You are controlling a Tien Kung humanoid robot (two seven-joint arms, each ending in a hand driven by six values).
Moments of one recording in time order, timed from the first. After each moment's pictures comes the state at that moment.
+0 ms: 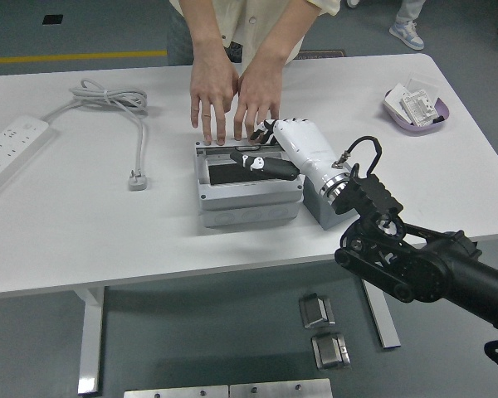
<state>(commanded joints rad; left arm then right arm) 0.06 0.09 -2.04 -0.18 2.05 -0.32 0.37 0.71 -0.24 0.49 1.10 -1.83 -0.47 -0.13</state>
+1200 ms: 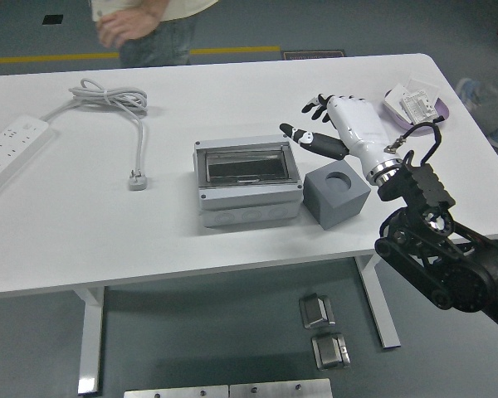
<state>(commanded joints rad) 0.08 0.09 -2.03 -0.18 2.03 -0.31 0.37 0.49 -0.31 0.92 1.31 -2.09 -0.33 -0.19</state>
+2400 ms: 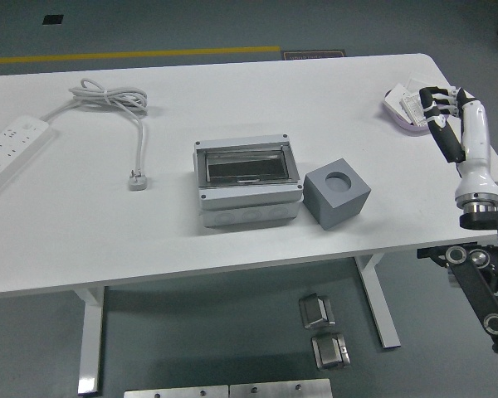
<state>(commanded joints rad) 0.10 0.14 -2.00 -0.18 1.92 -0.29 0.38 0.15 -0.19 1.44 1.39 -1.71 -0.45 0.13</state>
